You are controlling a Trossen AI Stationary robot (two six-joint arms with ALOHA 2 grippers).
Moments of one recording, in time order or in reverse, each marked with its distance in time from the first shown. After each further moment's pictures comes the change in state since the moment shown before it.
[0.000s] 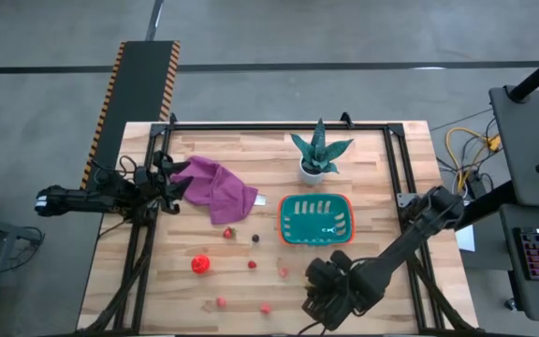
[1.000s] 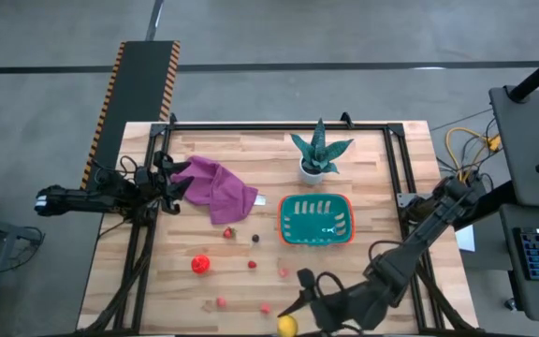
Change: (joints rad) left arm 0.000 0.005 -0.001 0.000 0.000 0.000; right arm 0.037 -0.133 0.001 0.908 -0.039 -1.127
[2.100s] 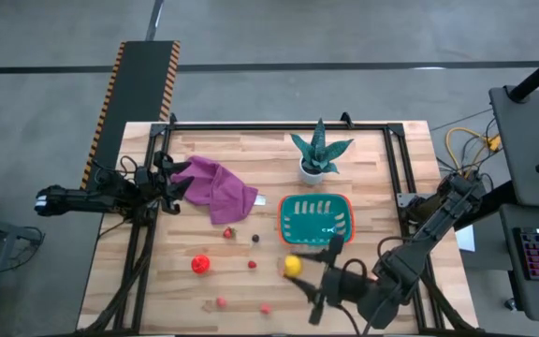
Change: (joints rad) left arm 0.000 0.000 0.000 0.000 0.000 0.000; right arm 0.020 -0.045 0.000 -0.074 0.729 -0.177
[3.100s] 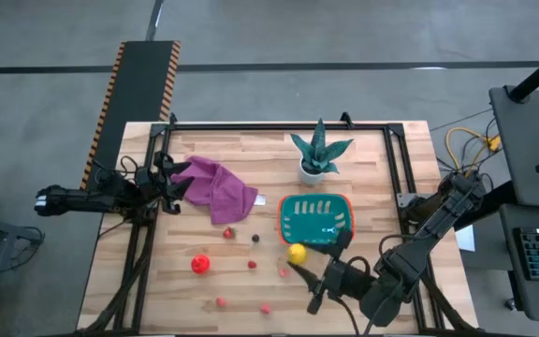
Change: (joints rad) left arm 0.000 0.003 0.000 0.000 0.000 0.000; right arm 0.000 -0.013 0.000 0.000 0.106 -0.045
